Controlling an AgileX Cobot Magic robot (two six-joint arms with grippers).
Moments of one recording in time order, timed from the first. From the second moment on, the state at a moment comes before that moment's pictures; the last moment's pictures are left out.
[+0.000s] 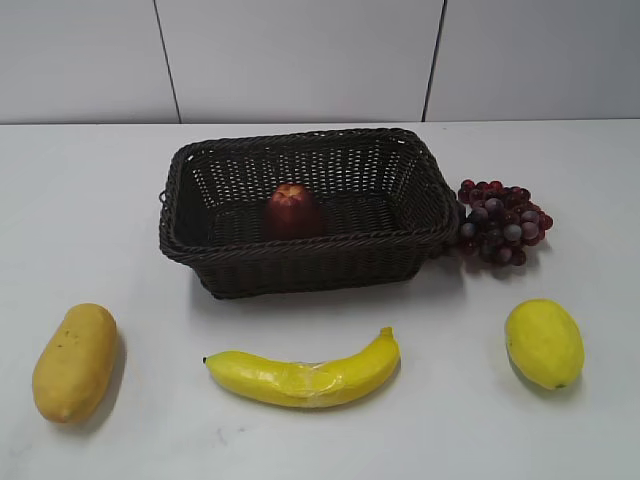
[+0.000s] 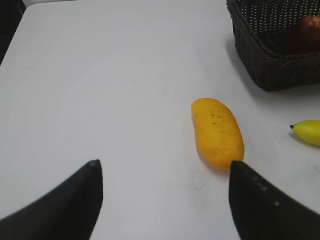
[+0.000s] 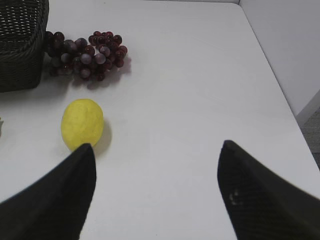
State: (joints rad) left arm -0.05 0.05 -0.49 -0.15 1.09 0.14; right arm 0.02 0.00 -0.50 -0.06 1.04 0.01
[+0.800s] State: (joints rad) left arm -0.05 0.00 -0.48 -0.15 1.09 0.14; right arm 0.02 0.00 -0.50 -0.06 1.04 0.01
